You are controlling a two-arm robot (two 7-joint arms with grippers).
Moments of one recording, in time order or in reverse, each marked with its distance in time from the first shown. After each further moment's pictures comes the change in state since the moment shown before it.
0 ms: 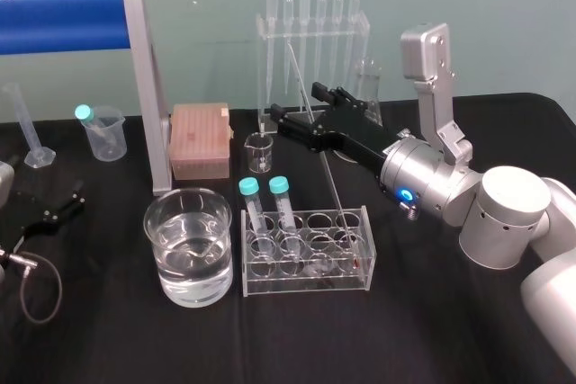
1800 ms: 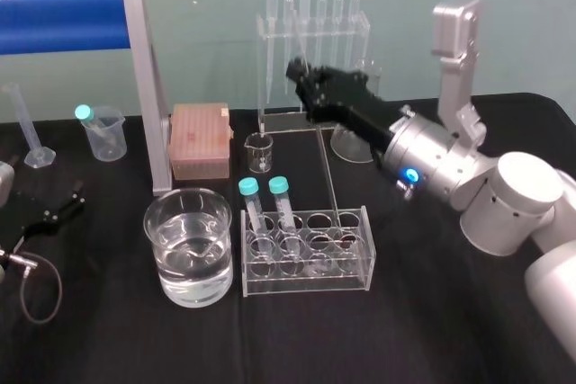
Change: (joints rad) left arm 0.000 0.000 0.000 0.000 0.000 0.000 0.000; right arm 0.011 -0.008 0.026 -0.012 0.103 -0.075 0.079
